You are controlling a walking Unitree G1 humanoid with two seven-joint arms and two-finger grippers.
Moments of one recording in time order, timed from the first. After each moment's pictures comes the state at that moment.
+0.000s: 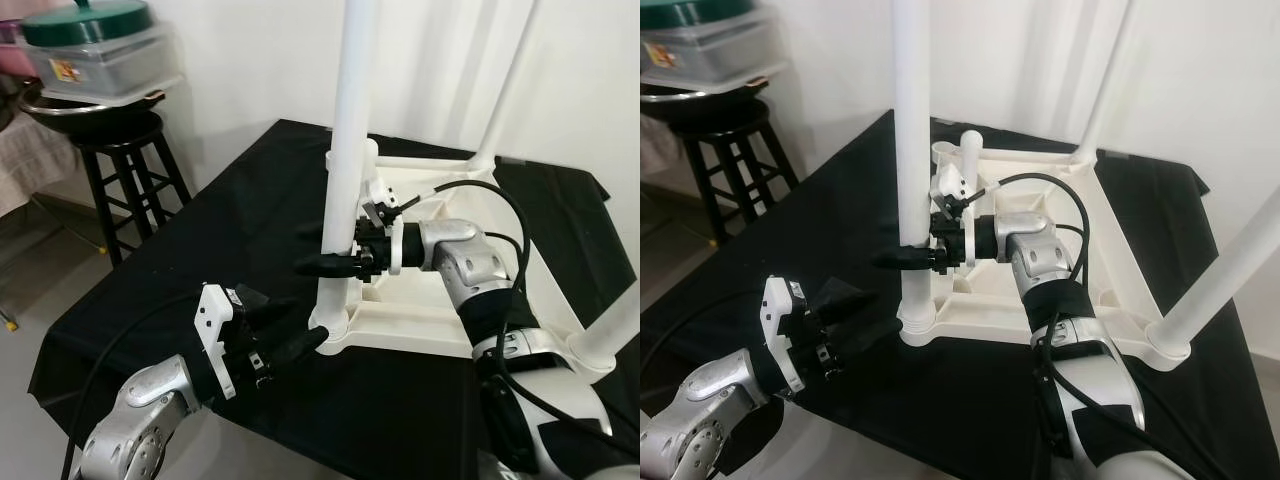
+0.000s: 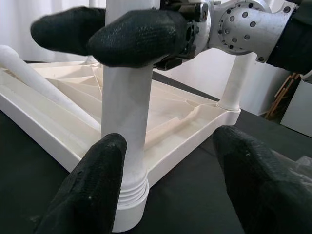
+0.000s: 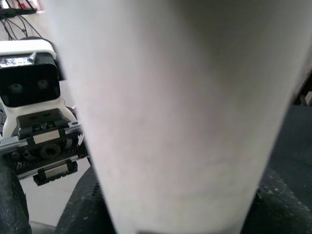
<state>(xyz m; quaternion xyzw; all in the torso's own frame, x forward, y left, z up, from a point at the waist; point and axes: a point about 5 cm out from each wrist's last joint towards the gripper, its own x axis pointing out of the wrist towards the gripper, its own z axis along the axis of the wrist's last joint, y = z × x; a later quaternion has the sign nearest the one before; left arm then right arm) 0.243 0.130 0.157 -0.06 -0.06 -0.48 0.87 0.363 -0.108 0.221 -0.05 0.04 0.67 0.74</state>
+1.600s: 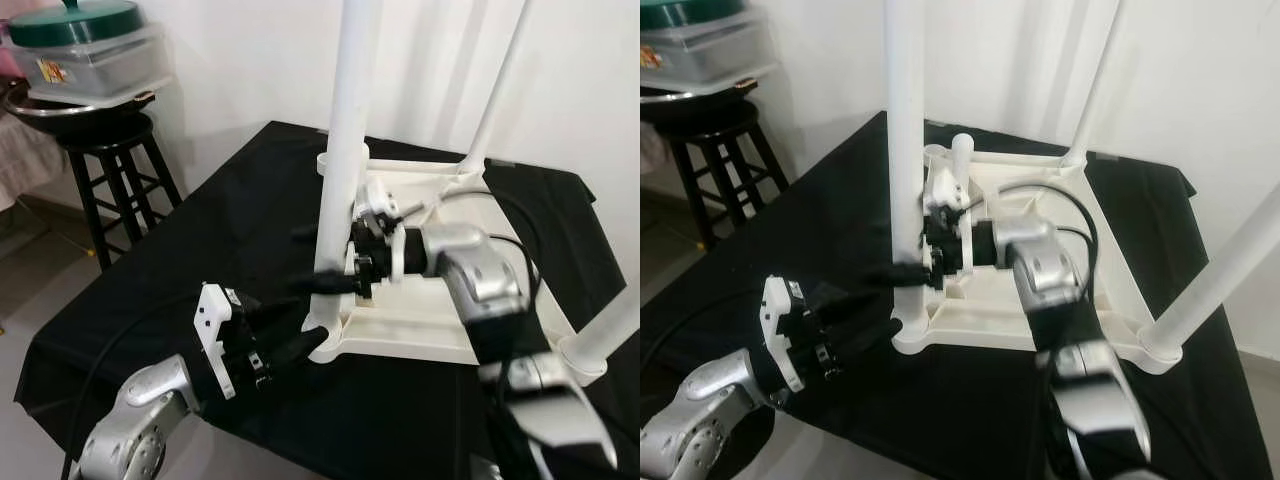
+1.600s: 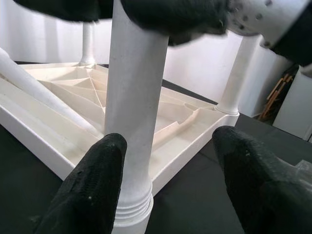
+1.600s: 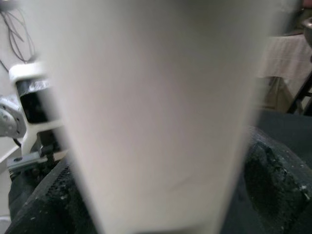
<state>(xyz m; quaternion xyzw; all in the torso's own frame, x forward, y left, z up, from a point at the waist) 0.244 0.130 0.156 -0.06 -0.06 -0.48 0.87 0.354 -0.098 0.245 -0.07 0.03 0.68 0.73</state>
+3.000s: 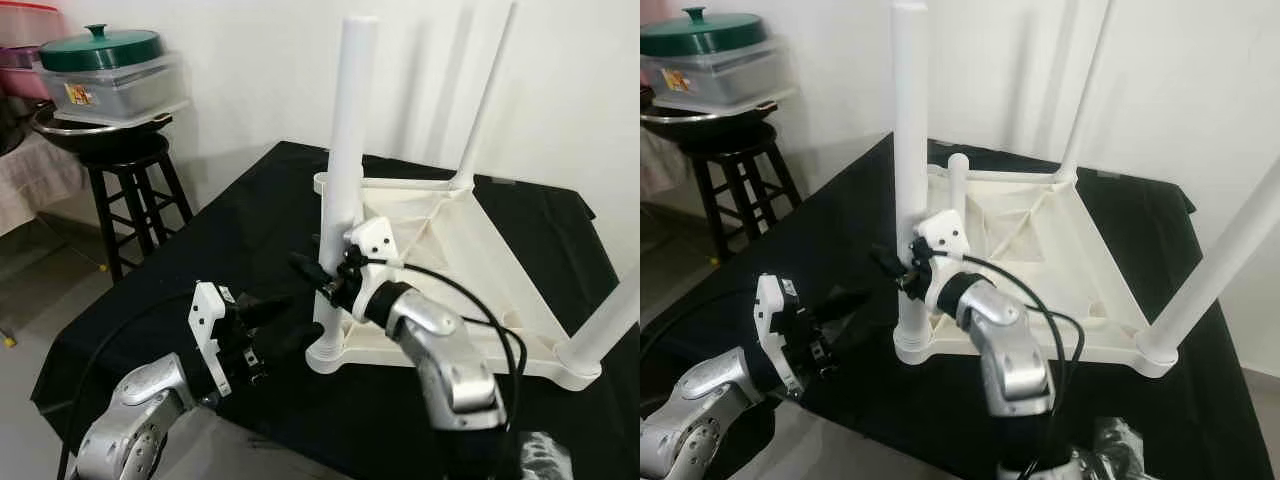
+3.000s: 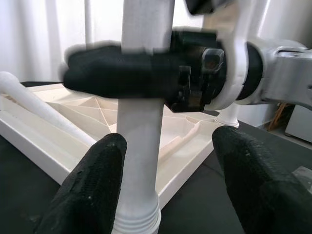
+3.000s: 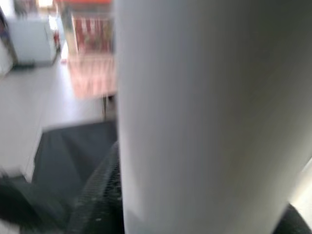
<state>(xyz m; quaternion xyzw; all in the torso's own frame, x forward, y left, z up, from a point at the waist) 0.246 0.135 0.159 -0.07 -0.07 -0.48 0.87 0.310 -0.089 0.191 -0.02 0.03 0.40 0.92</state>
